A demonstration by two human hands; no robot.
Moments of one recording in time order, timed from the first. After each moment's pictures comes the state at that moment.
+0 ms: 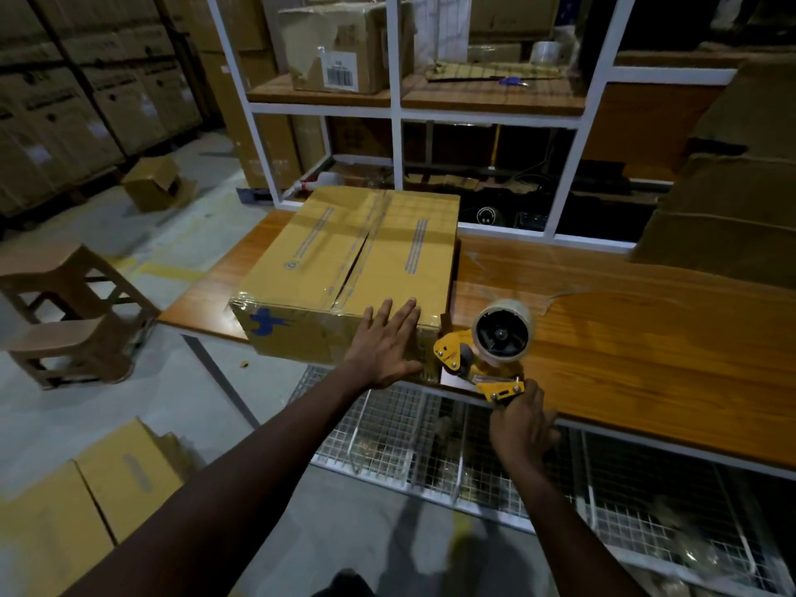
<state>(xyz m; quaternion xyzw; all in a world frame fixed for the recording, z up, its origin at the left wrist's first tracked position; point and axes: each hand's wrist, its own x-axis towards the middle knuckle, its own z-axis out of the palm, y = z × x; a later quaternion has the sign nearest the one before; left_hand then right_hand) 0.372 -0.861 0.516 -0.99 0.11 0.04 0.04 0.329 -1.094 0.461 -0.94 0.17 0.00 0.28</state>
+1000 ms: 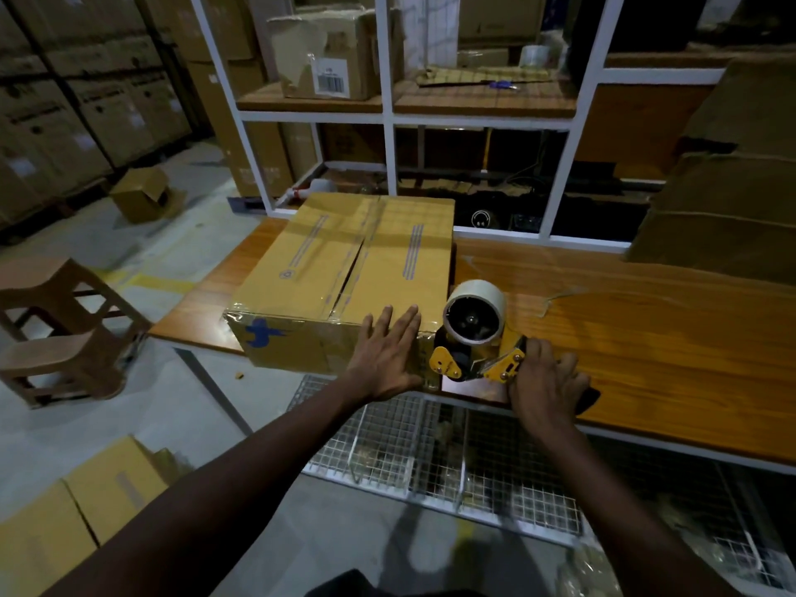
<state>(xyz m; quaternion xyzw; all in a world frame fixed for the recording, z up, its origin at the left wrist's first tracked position) 0.373 -0.859 0.512 -0.99 0.13 0.03 0.03 0.373 -1.111 0.501 -0.99 0.07 -0.07 0.05</state>
